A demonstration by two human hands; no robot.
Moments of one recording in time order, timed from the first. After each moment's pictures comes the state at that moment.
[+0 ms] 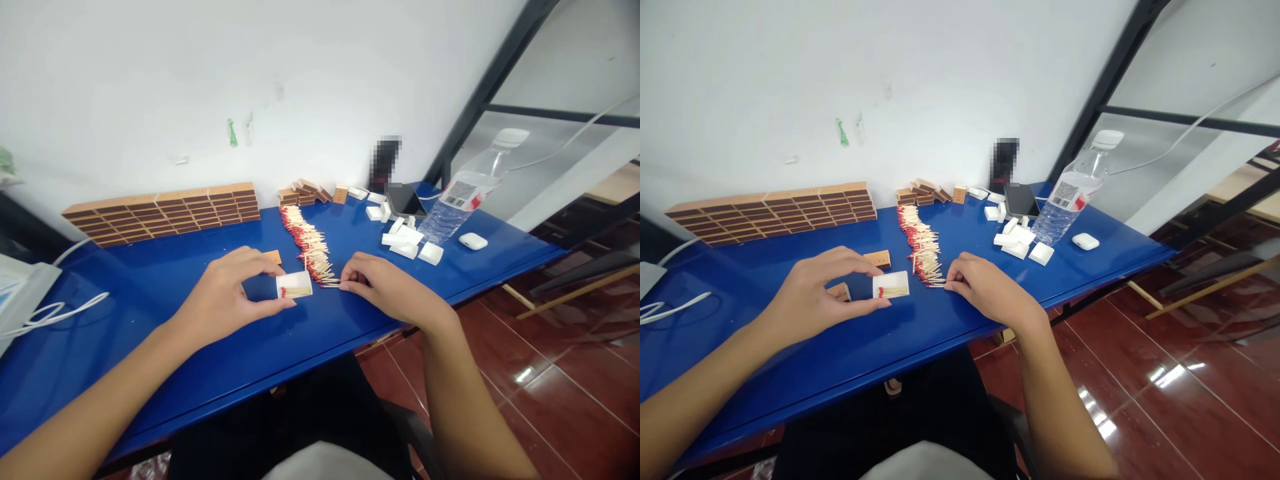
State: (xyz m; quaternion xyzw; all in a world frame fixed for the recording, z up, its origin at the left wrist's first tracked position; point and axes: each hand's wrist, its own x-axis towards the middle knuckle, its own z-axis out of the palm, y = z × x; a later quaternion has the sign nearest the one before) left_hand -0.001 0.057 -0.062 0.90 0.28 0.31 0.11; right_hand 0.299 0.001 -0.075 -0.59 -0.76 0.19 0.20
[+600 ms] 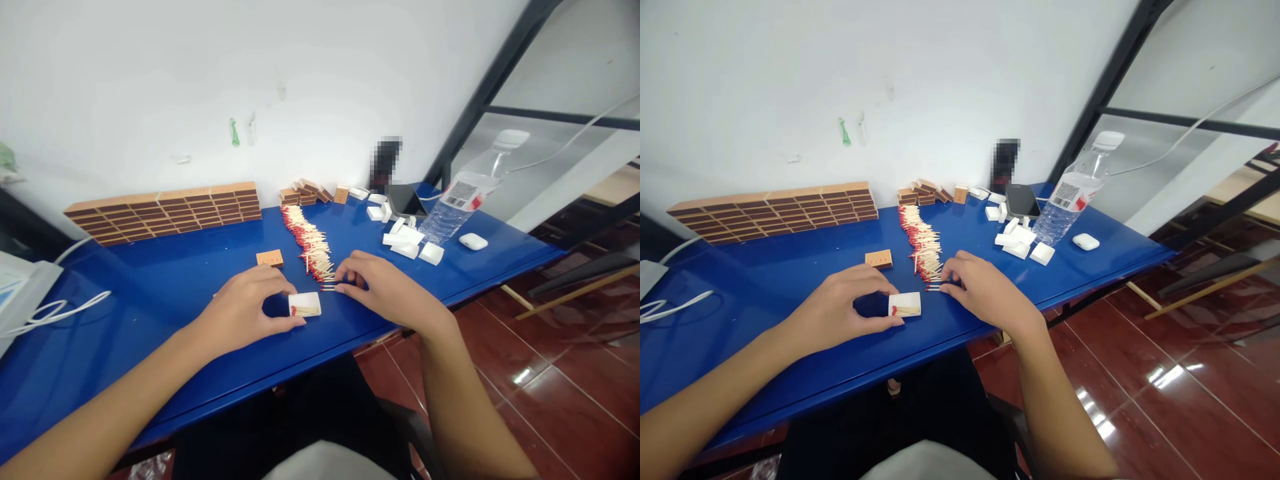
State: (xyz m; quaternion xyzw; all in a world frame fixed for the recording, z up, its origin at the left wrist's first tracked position) left_hand 0.009 0.052 -0.074 0.92 0.27 0.22 0.16; right_hand 0.287 -0.004 -0.073 -0.59 -0.76 0.16 0.20
